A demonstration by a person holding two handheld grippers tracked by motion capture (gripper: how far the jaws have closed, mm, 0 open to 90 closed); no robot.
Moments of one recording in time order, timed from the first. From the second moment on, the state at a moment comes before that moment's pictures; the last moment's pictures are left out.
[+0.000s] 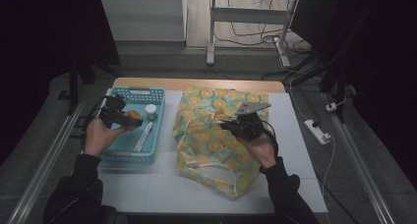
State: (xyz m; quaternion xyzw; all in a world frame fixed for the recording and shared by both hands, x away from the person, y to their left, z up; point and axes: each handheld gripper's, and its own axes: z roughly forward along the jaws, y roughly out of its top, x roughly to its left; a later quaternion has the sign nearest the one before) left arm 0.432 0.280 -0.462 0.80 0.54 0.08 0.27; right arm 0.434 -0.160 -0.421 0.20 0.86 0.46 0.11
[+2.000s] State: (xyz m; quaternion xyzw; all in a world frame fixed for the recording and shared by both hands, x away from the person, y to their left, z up) left arm 0.378 0.100 -0.434 0.89 0.30 0.03 0.35; right arm 0.434 -0.163 -0.417 0.20 0.85 0.47 0.11
